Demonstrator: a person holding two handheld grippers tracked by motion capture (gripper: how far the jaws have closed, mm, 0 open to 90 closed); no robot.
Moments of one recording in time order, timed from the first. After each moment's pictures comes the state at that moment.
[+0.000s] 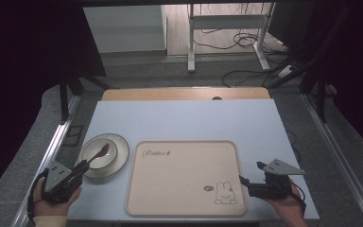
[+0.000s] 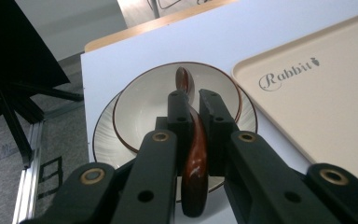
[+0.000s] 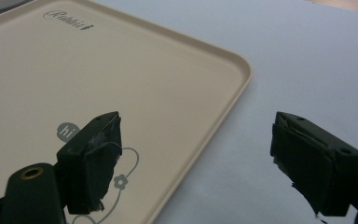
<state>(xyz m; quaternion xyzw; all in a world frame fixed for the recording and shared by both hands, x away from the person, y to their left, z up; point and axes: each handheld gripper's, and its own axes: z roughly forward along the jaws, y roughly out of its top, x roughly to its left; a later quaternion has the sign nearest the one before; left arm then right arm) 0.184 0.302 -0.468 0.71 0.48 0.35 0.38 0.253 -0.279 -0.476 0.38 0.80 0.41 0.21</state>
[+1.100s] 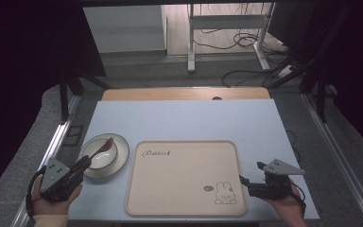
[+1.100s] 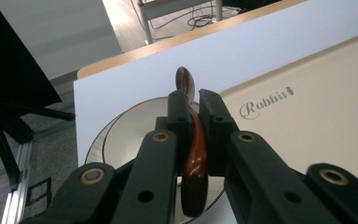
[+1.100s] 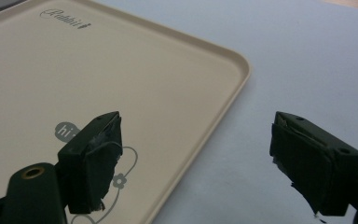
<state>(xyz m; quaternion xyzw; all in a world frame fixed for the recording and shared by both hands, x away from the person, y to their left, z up) 0.182 0.290 -0.446 0.71 0.45 0.35 0.42 0.253 -0.279 -0.476 0.39 0.80 0.41 0.21</state>
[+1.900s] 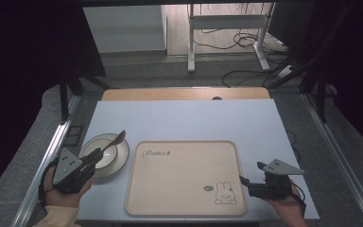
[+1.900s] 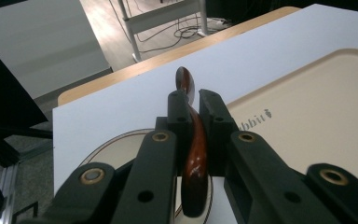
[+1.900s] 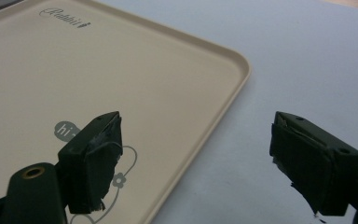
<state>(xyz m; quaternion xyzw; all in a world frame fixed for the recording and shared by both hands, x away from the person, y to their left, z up) 0.199 0.263 -0.429 0.72 0.42 0.35 0.43 0.253 -0.279 -0.476 0.39 0.80 0.41 0.21</state>
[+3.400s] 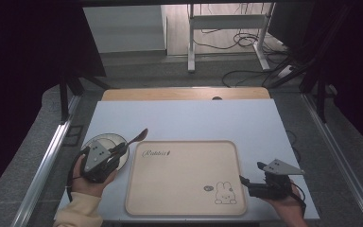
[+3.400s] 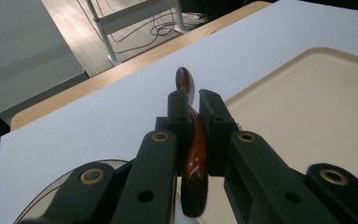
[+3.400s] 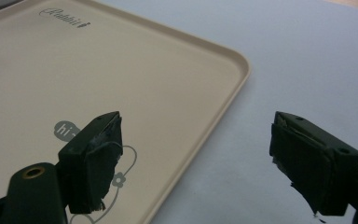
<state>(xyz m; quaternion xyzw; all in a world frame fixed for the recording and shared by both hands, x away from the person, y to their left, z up) 0.231 0.214 -0.431 0.75 0.39 0.32 0.43 0.253 -0.280 -0.477 0.39 0.80 0.41 0.21</state>
